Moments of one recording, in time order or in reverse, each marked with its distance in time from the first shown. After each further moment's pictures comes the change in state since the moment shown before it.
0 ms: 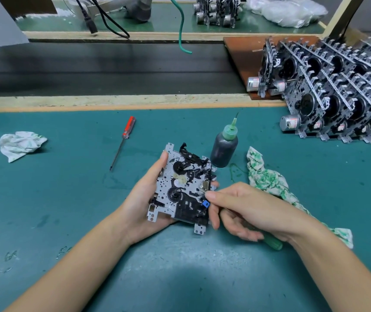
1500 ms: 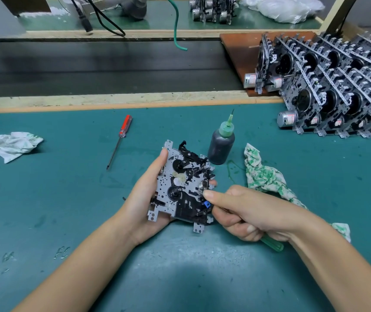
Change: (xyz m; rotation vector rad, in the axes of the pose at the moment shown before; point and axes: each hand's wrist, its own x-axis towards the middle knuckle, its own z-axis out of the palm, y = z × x) left_hand -0.001 -0.004 0.011 0.087 0.110 0.099; right_hand -0.003 -0.001 0.003 0.020 -0.054 0.144
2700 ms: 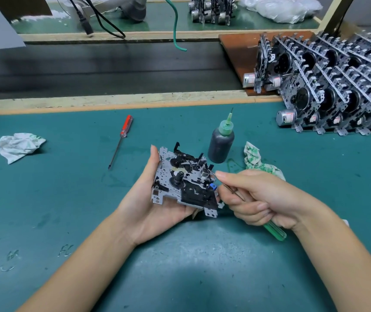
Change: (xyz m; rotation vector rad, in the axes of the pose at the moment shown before) left_hand -0.008 0.002 0.005 -0.211 -0.173 -0.026; right_hand -0.002 0.002 -0.016 0.336 -0.031 -0.140
